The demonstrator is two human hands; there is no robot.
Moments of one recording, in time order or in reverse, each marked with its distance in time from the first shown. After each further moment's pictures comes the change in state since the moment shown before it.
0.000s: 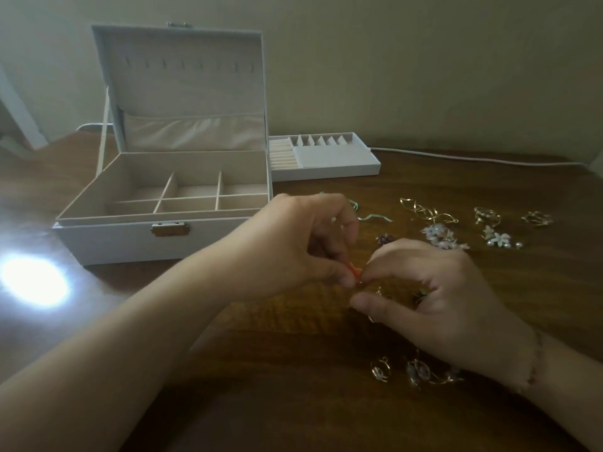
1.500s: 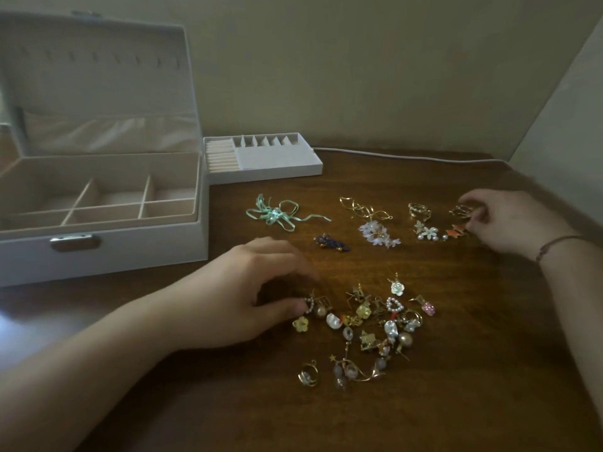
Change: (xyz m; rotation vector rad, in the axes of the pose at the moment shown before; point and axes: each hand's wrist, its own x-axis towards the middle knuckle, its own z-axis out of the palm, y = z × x) left_hand 0.005 -0.026 0.035 0.290 -0.131 0.160; right_hand -0.024 0.148 -0.148 -0.713 -0.155 0.917
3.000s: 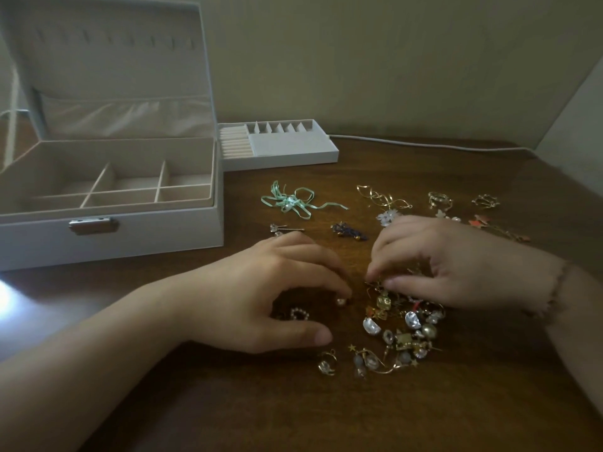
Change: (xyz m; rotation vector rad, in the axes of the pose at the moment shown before) left_hand -0.001 0.007 -0.004 0.022 -0.193 0.107; right_hand -0.082 -0.109 -0.008 0.133 -0.301 -0.950
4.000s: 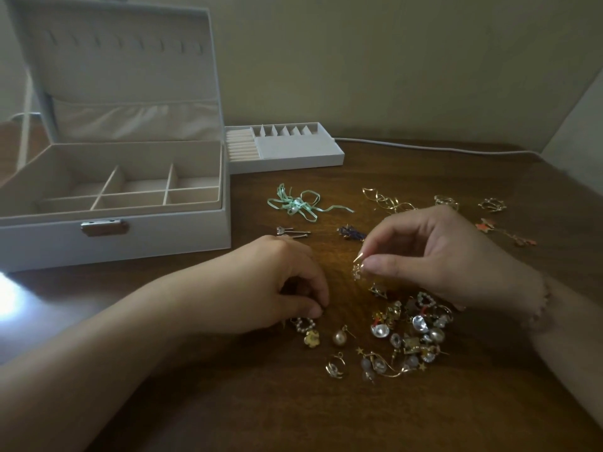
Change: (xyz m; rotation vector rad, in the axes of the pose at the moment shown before) left_hand 0.002 -0.007 -0.002 -0.084 0.034 -0.190; right_hand 0.012 -0.014 0.014 0.745 0.323 0.079
